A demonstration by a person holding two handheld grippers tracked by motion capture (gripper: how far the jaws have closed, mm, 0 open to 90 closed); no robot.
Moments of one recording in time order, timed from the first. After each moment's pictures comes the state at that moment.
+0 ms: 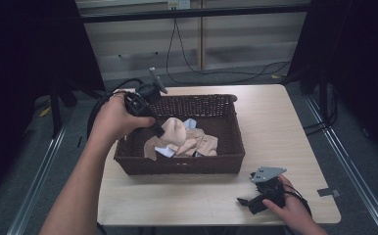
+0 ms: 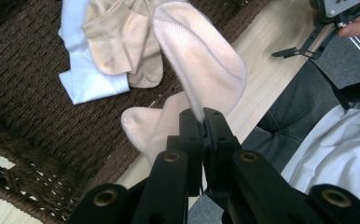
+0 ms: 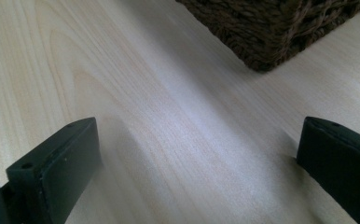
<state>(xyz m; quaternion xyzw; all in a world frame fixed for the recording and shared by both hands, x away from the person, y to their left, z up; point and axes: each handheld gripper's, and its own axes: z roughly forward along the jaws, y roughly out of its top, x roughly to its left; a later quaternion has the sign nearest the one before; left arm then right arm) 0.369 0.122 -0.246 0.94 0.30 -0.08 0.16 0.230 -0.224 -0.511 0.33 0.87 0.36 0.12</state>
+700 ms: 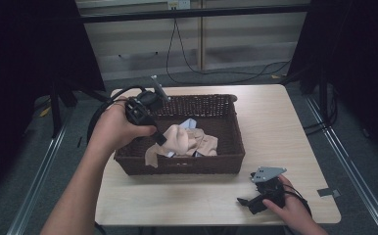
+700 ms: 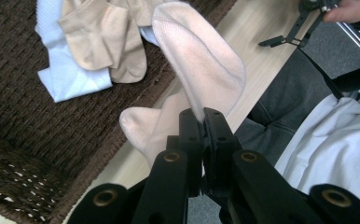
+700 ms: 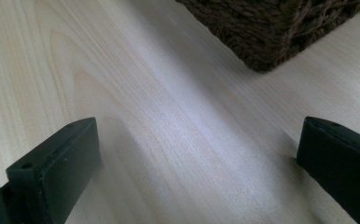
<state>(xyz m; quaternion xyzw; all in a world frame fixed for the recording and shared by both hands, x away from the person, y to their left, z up) 0.348 0.118 -0.250 0.94 0.28 -0.08 0.16 0.230 -0.223 -0.511 0.33 0.86 0.36 0.12</state>
